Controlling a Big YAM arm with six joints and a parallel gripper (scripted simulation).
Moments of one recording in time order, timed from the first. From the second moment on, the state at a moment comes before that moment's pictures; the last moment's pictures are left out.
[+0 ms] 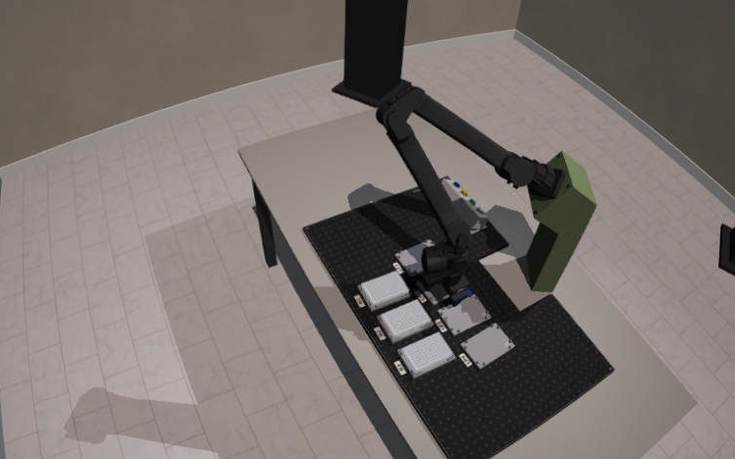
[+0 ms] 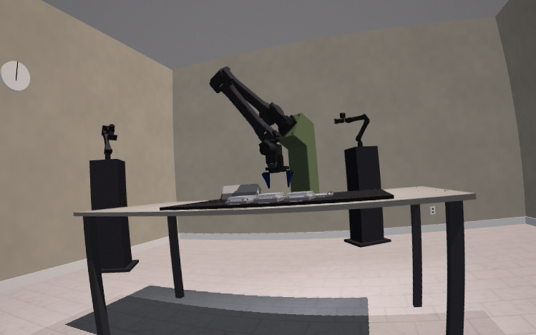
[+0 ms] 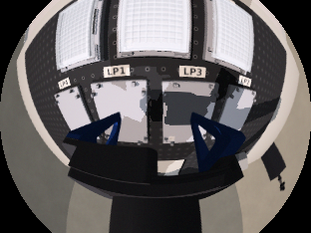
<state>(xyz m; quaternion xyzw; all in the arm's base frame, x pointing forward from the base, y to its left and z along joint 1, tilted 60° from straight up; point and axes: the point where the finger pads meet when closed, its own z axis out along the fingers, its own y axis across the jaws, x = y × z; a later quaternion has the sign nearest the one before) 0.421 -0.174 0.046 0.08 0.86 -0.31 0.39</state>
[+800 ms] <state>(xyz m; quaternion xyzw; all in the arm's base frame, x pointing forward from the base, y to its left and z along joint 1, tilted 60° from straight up) 0.397 -0.212 0.064 0.03 0.78 -0.29 0.55</state>
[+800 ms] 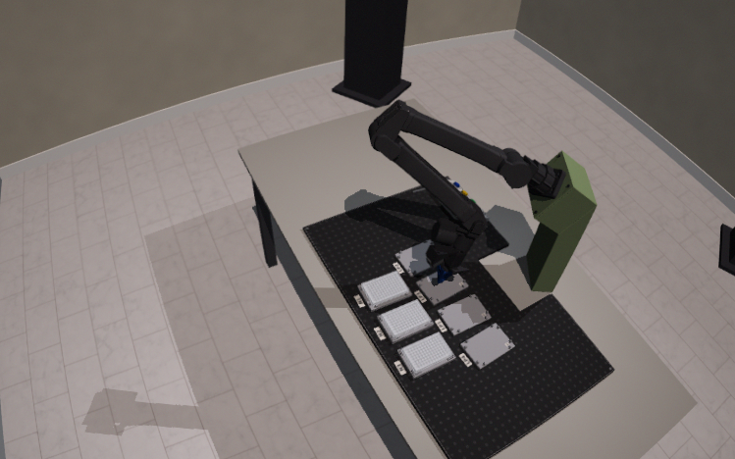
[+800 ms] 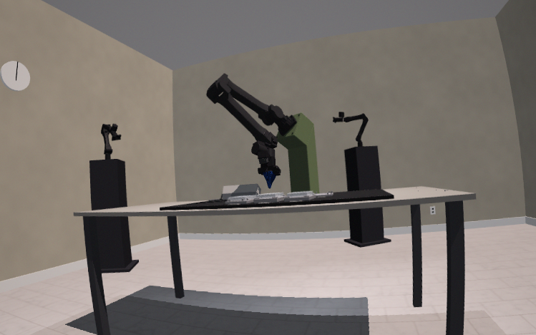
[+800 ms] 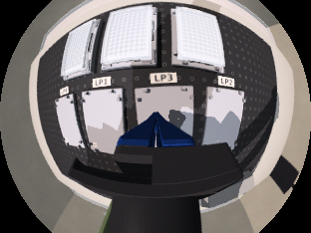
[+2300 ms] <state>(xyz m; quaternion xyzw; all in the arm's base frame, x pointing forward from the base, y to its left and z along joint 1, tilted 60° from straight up) 0.373 -0.273 0.102 -0.03 0.69 -0.31 0.65</state>
